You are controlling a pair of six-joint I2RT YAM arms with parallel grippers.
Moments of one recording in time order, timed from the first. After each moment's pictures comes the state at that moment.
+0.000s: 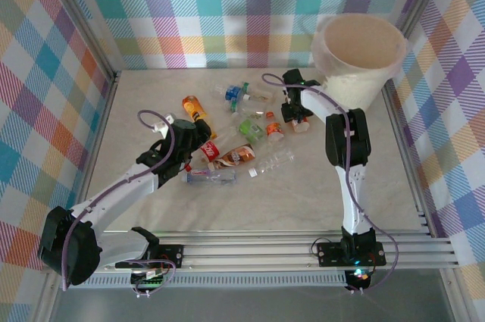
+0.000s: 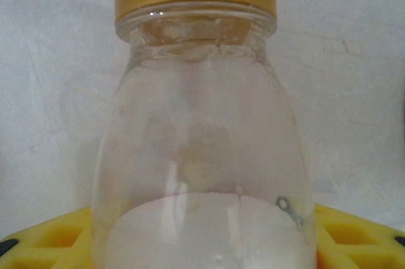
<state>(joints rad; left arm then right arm) -0.51 1.18 0.79 -0.27 -0.37 -0.97 0.31 2.30 1.87 -0.81 0.19 0.02</state>
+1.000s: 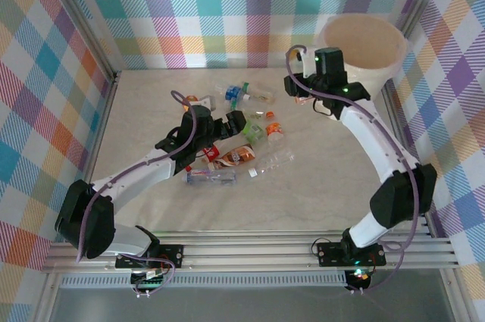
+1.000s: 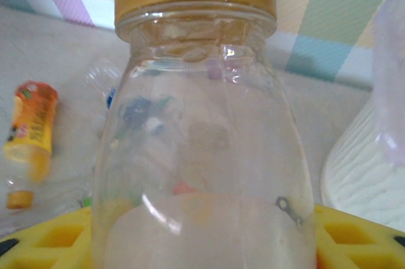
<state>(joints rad) -0.59 1.38 0.93 0.00 0.01 -0.78 0.33 1.55 1.54 -0.53 -0.06 0.01</state>
